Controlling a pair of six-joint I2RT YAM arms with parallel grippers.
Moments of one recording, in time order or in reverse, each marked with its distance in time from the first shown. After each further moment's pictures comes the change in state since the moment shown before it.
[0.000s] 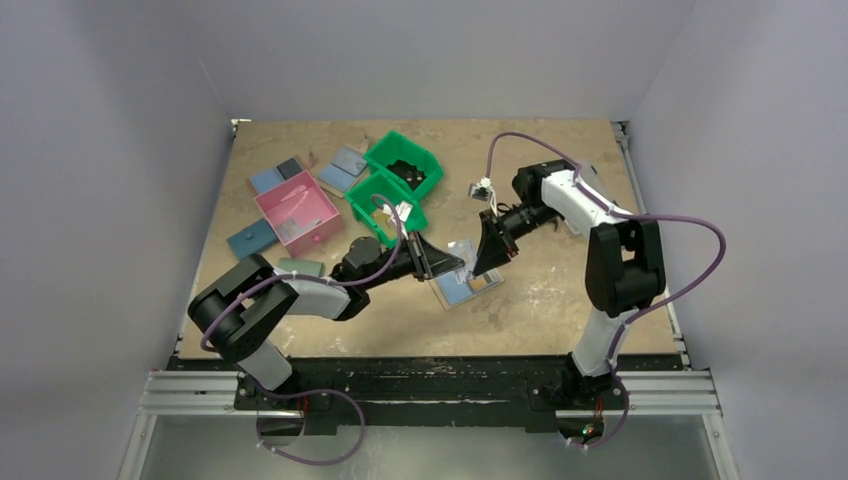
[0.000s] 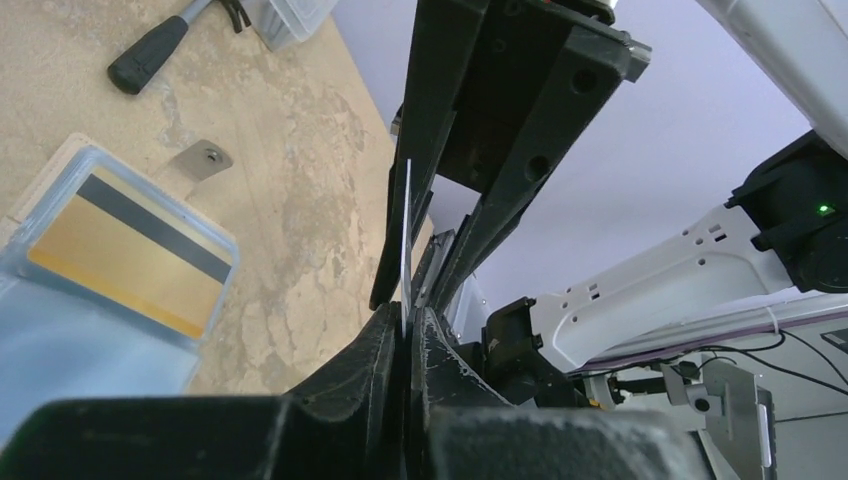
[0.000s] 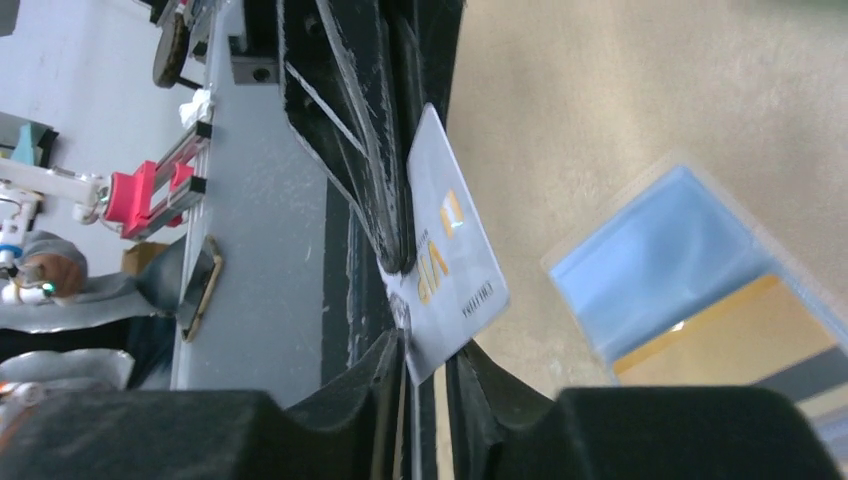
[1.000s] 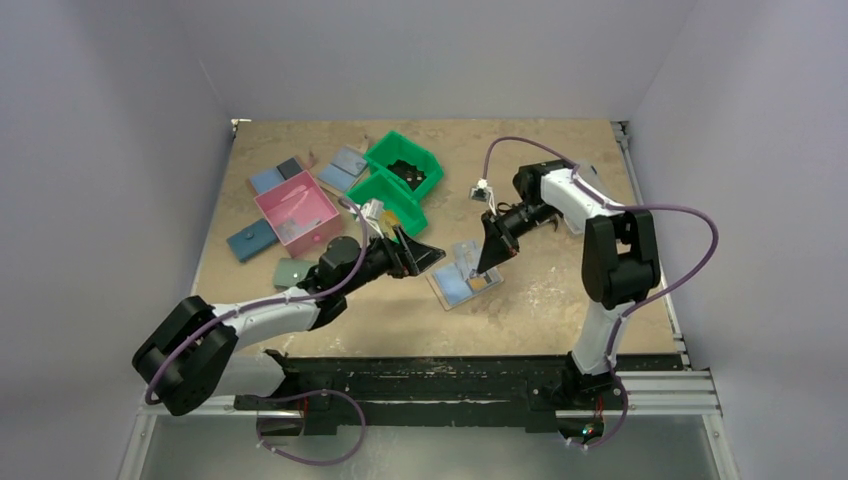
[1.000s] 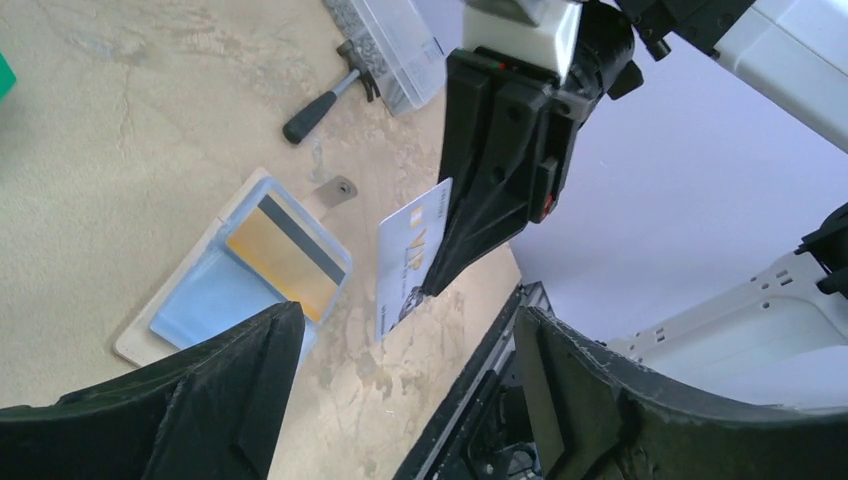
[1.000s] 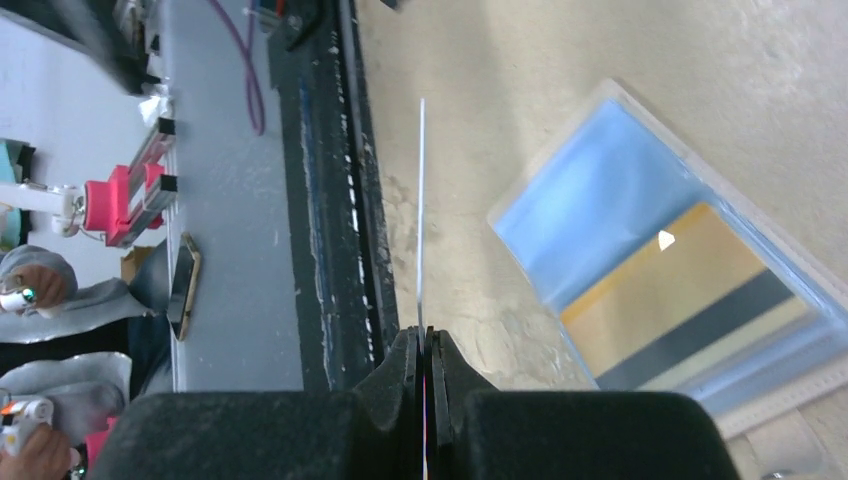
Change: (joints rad) left arm 0.053 -0.339 -0.051 -0.410 -0.191 0.164; right arm -0.028 0.063 0.015 0.086 0.128 0.123
